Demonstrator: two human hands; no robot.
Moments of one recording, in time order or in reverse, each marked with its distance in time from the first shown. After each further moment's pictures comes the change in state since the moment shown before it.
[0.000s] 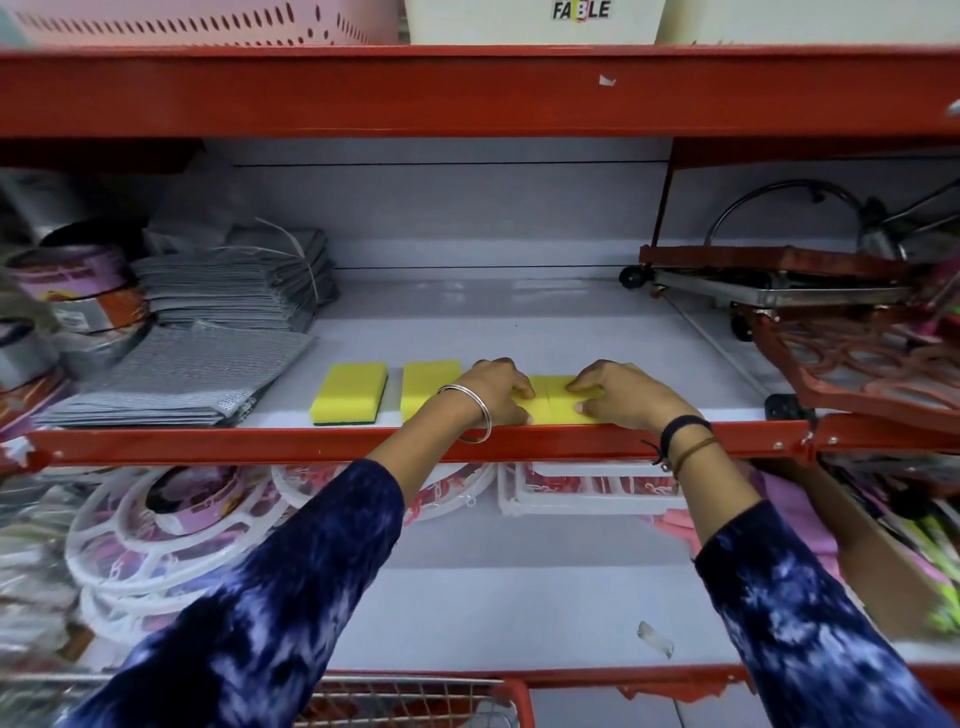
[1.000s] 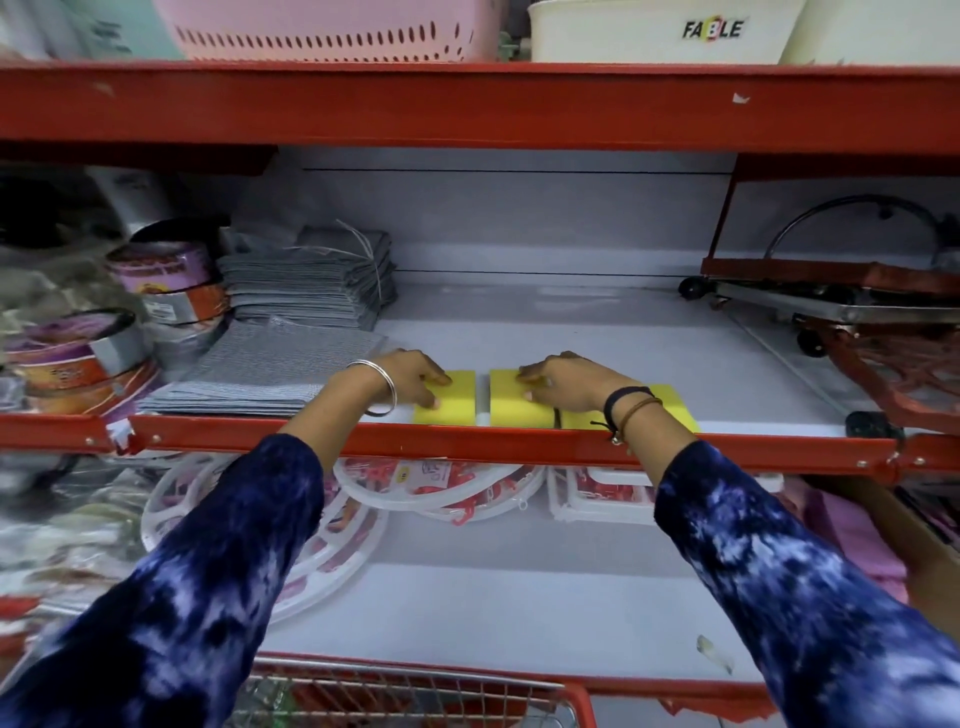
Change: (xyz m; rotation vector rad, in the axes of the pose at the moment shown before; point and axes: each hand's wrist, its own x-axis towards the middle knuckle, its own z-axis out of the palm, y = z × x) left_hand -0.060 -0.169 -0.045 -0.022 -0.115 -0.180; right_hand 0.059 -0.115 0.030 -0.156 -0.110 -0.210
